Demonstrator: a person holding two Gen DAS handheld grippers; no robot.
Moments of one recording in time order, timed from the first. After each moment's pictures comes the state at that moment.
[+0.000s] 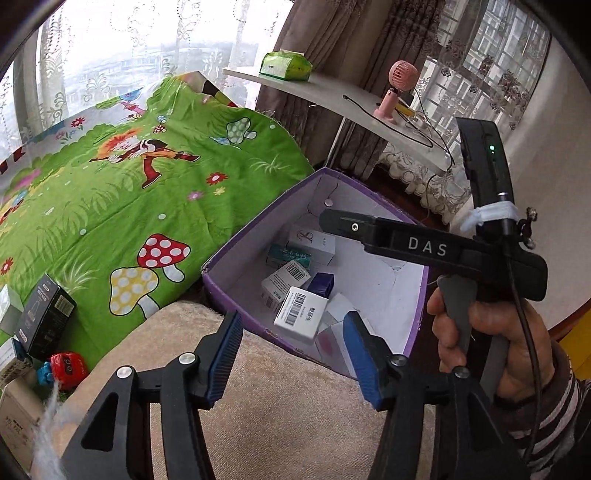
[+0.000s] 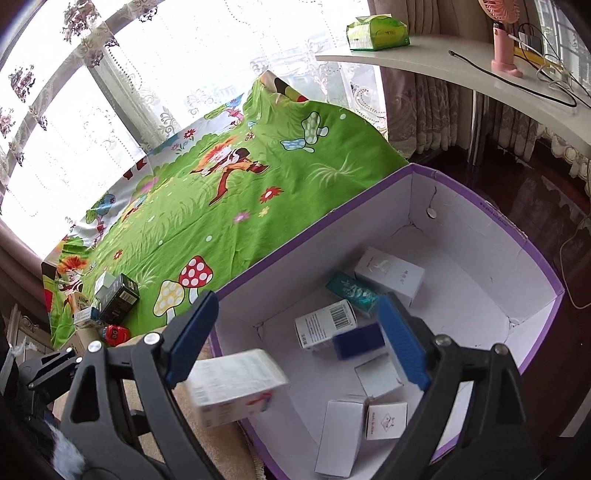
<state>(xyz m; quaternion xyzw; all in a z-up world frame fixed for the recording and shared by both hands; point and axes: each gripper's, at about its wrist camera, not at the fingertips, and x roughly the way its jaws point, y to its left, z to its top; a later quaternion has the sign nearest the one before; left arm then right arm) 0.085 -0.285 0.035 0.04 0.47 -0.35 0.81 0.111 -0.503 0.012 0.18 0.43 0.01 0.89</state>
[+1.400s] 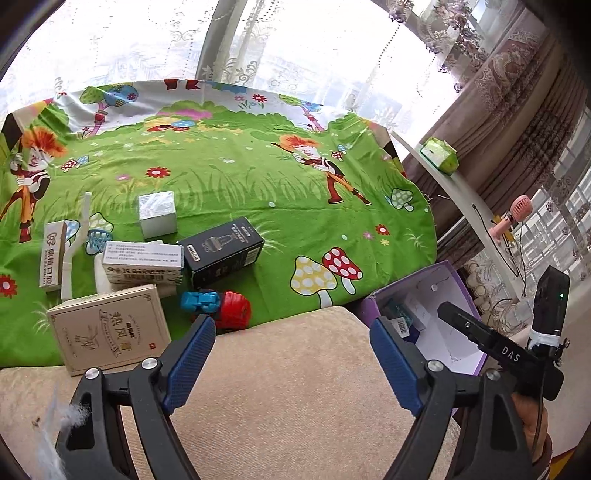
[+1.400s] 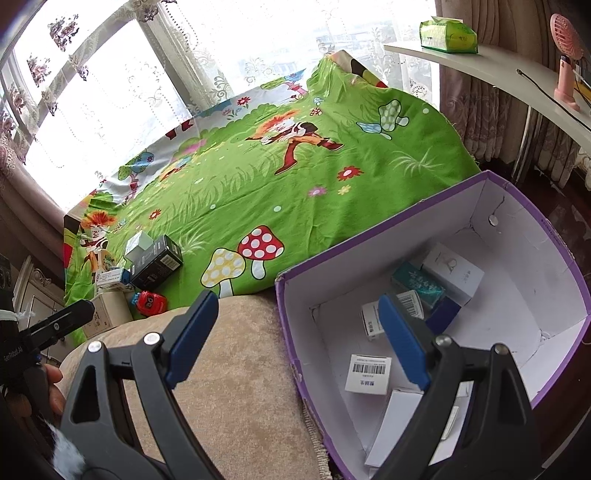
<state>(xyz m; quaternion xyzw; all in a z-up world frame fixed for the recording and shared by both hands) 0.092 -0.117 0.041 -0.14 0.45 -0.12 0.87 0.117 -0.430 0.018 0.13 0.45 0.09 0.88</state>
